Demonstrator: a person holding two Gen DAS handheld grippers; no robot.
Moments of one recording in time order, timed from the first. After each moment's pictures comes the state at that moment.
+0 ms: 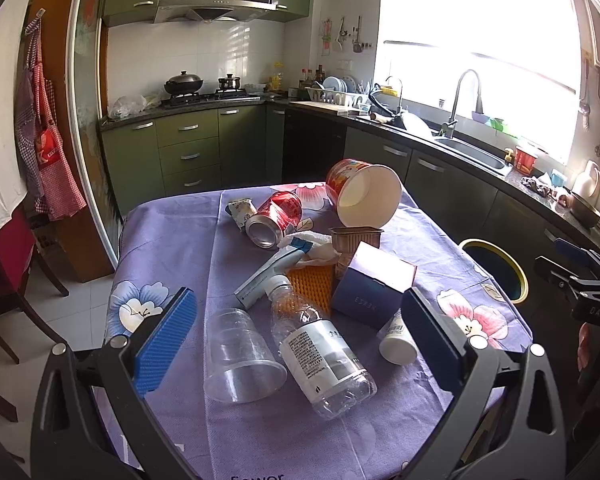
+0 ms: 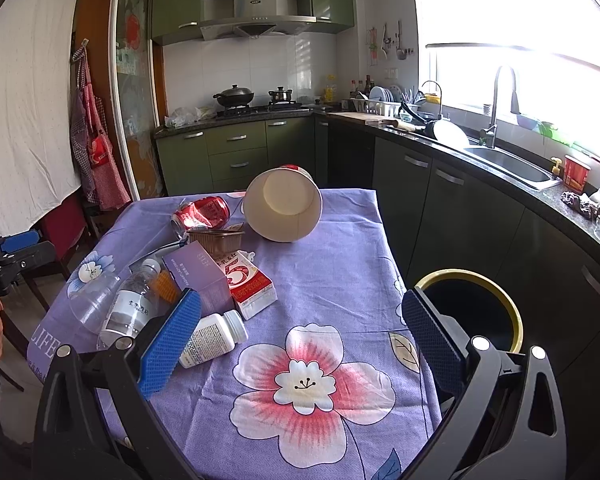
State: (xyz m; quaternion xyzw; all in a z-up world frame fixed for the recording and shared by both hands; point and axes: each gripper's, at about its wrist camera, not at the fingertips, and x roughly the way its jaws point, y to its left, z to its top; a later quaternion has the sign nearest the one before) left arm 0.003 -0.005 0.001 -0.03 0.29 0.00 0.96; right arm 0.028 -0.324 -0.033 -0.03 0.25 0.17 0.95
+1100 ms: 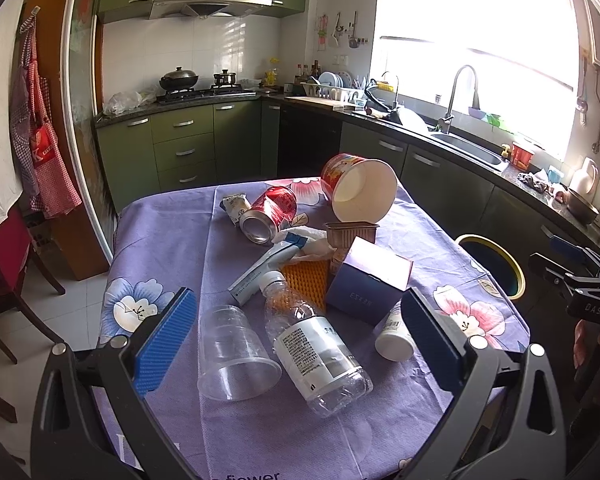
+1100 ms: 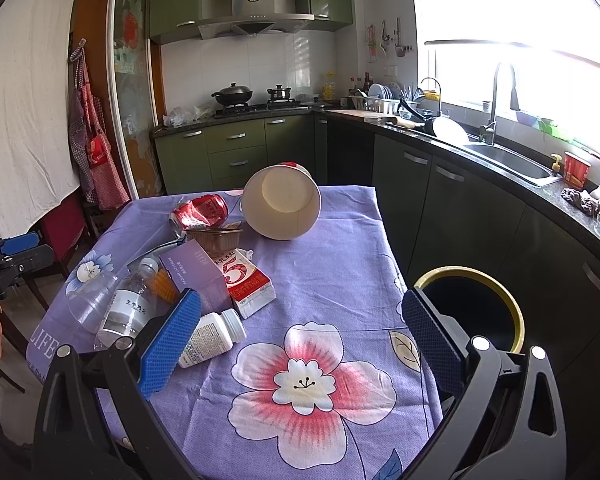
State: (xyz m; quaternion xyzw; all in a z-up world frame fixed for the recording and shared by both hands) left arm 0.005 -0.008 -0.003 -0.03 0.30 -0.01 0.96; right arm 0.031 -0.322 -0.042 -0.03 0.26 0.17 0.95
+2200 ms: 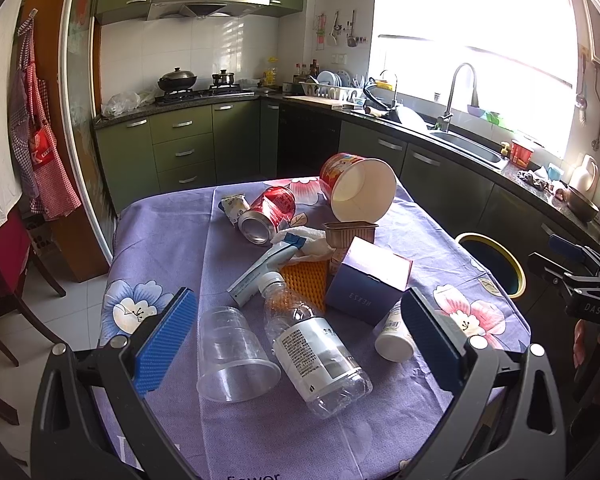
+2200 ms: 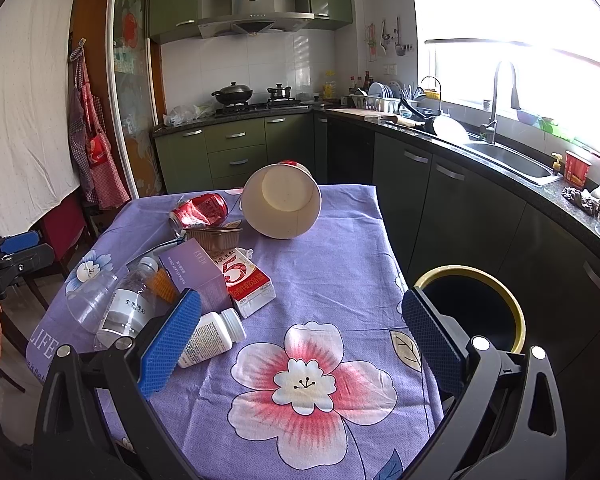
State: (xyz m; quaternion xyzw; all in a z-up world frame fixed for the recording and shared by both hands) left arm 0.006 -0.007 -0.003 -0.03 0.30 -0.01 0.95; right arm 0.034 -0.323 -0.045 -0.03 0.26 0.17 0.95
